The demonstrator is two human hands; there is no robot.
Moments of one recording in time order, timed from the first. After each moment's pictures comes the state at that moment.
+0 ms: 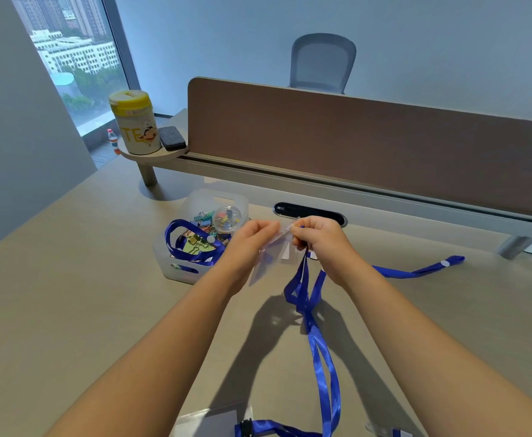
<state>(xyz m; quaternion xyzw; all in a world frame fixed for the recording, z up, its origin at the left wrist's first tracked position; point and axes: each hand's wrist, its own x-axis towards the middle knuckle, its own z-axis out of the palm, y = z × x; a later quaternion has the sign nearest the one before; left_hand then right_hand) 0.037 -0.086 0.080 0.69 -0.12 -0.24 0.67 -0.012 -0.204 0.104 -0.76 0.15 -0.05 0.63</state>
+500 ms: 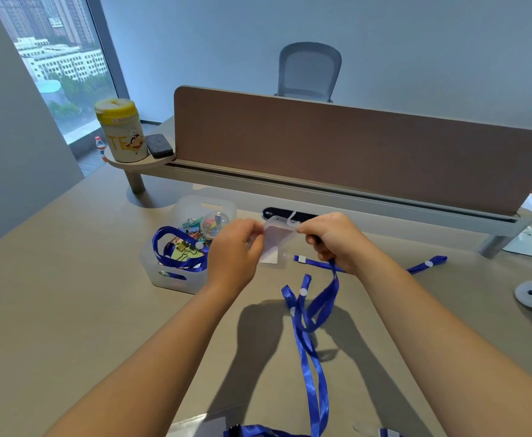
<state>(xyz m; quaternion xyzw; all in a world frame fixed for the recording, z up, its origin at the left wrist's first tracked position) 0.027 -0.090 0.080 0.85 -0.24 0.14 0.44 -0.021 -0.234 0.127 -0.77 0.23 0.01 0.59</state>
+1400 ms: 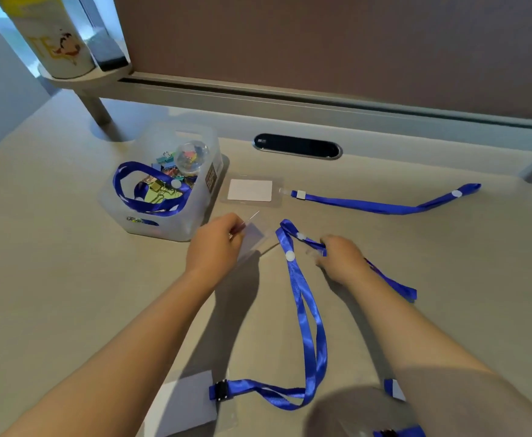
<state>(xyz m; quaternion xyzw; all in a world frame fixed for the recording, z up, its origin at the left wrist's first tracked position) 0.026 -0.092 -0.007 0.93 -0.17 -0.07 0.33 -0.039 -0.273 -0.051 -0.92 0.27 0.18 0.23</state>
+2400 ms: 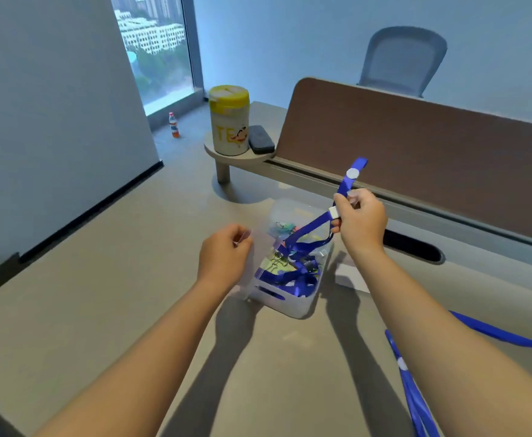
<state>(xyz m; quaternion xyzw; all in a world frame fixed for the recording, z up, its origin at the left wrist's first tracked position) 0.137 0.061 0.069 0.89 -0.01 0.03 0.45 0.138 -0.117 0.092 -0.78 0.20 -0.23 0.54</state>
